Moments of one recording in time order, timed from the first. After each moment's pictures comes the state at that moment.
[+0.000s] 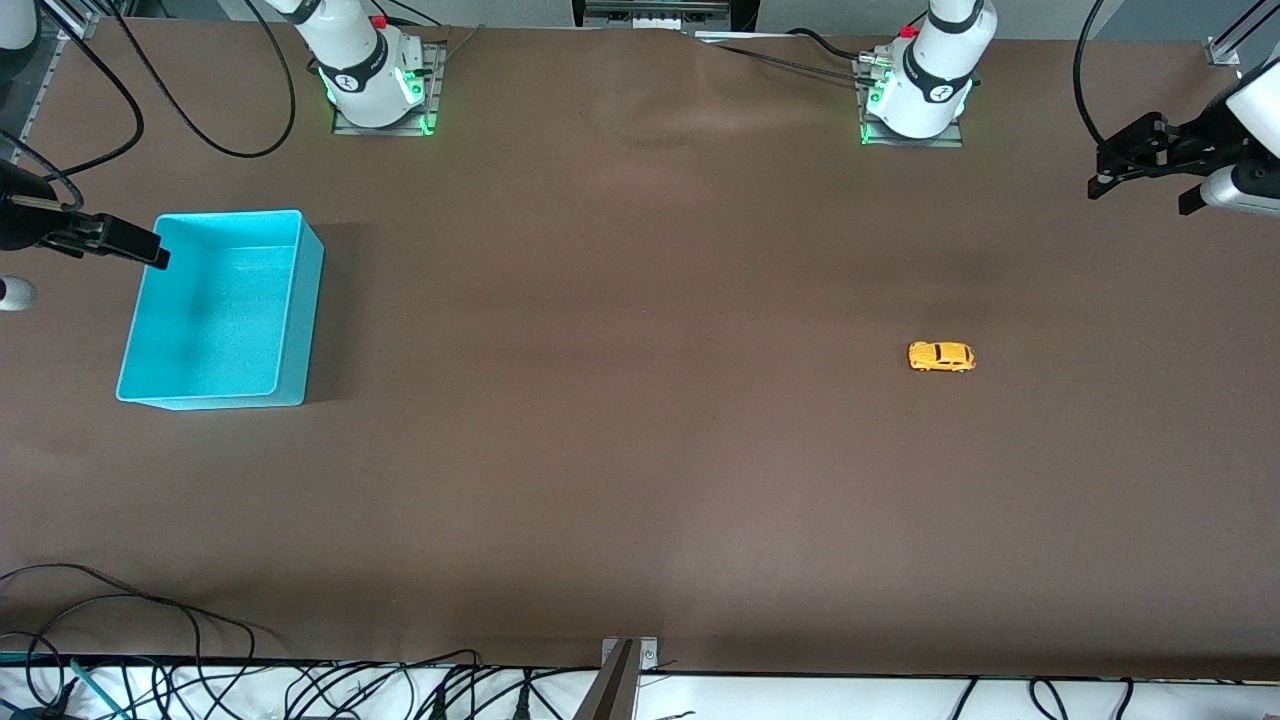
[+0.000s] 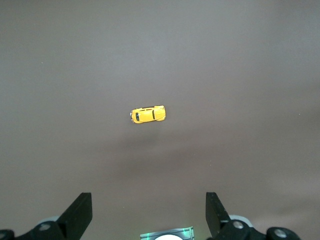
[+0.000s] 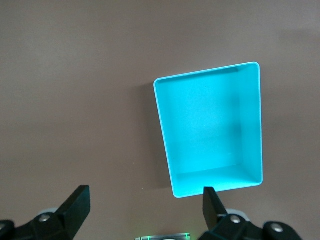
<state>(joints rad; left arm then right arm) -0.10 -0.04 0.09 -1.54 -0.04 1.41 0.12 0.08 0.12 -0.13 -1.49 0.00 1.48 0.08</state>
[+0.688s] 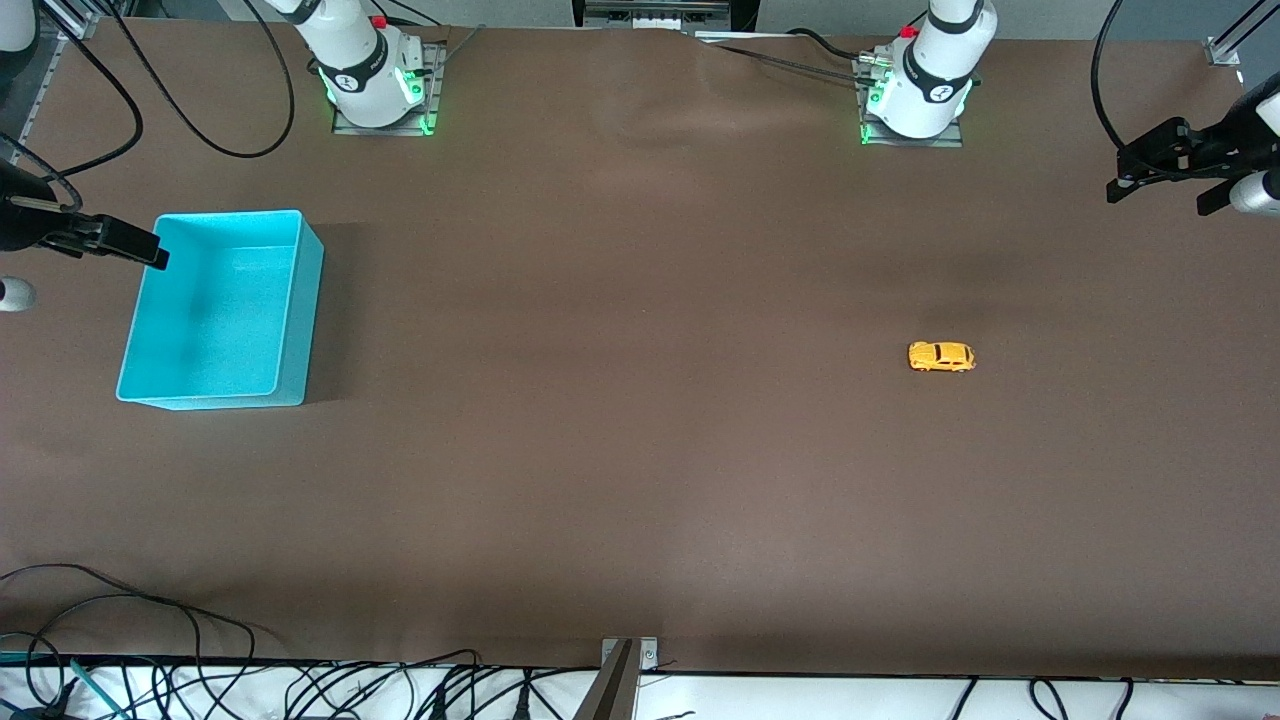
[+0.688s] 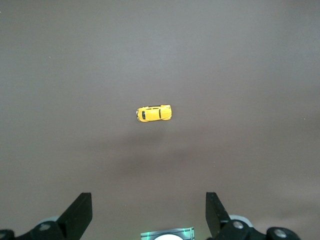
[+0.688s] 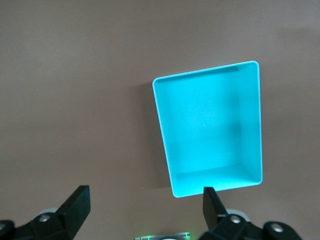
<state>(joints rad) -0.08 -0.04 0.10 -1.54 -0.04 1.41 0.12 0.08 0.12 -0.13 -1.49 0.00 1.48 0.08</state>
